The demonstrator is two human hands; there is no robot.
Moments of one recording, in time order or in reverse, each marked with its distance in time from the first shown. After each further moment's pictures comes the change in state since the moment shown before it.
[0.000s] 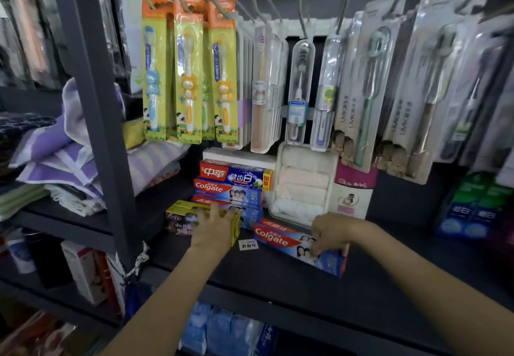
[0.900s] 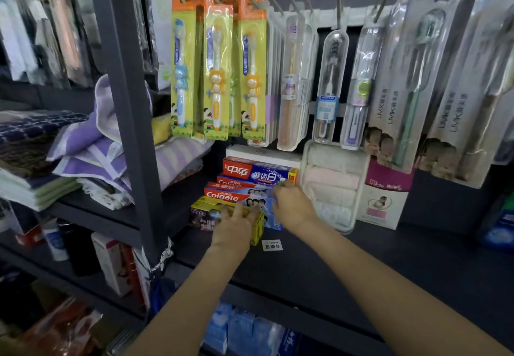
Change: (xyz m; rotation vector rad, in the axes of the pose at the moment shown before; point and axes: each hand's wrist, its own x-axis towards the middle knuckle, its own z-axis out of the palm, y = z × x) left_hand 0.010 -0.011 0.010 0.128 -0.015 0.088; right_hand 0.066 -0.102 0.007 0.080 0.714 -0.223
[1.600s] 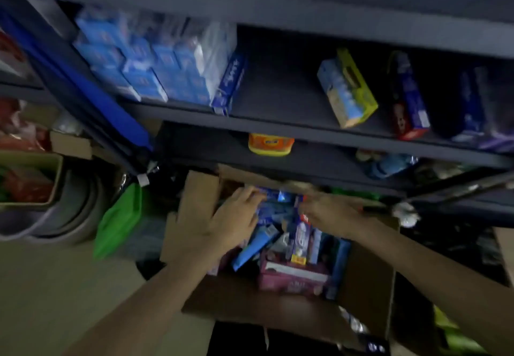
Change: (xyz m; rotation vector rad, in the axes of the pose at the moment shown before) left_hand -0.307 0.134 0.248 -0.590 -0.206 0.534; right_hand -0.432 0.122 0.181 0.118 -0.960 0.102
